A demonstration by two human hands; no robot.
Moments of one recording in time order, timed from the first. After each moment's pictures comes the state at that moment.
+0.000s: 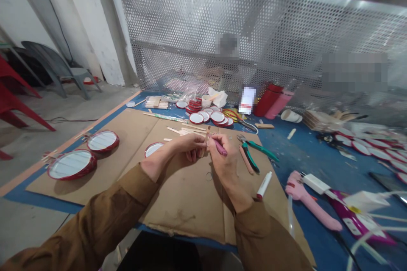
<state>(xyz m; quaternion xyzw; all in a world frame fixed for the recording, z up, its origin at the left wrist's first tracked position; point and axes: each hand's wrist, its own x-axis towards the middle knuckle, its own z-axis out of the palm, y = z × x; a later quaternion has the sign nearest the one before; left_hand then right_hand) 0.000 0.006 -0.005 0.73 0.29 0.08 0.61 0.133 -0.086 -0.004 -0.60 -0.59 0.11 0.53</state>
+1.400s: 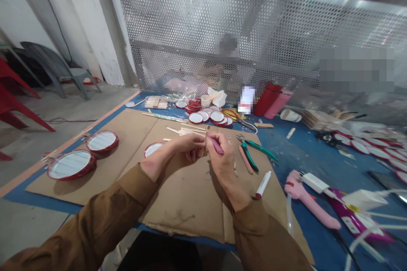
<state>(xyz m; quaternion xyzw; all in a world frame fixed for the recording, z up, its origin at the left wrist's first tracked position) 0.000 0.000 0.005 0.73 0.31 0.08 0.60 0.132 -0.084 -0.004 -0.59 -0.59 0.09 0.54</state>
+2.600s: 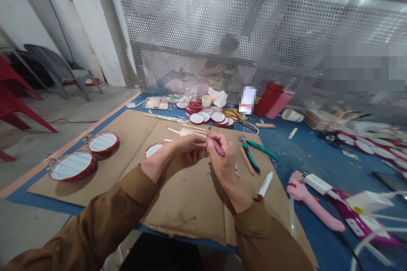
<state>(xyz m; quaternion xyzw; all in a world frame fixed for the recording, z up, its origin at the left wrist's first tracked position) 0.000 0.003 -0.002 0.72 0.31 0.08 0.61 0.131 -0.085 -0.002 -0.58 -0.61 0.09 0.53</state>
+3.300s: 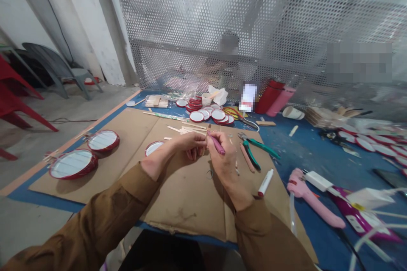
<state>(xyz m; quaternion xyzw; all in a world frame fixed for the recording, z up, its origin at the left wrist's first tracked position) 0.000 0.005 -0.006 0.74 0.31 0.07 0.59 0.129 -0.085 -0.005 -0.58 -0.59 0.10 0.55</state>
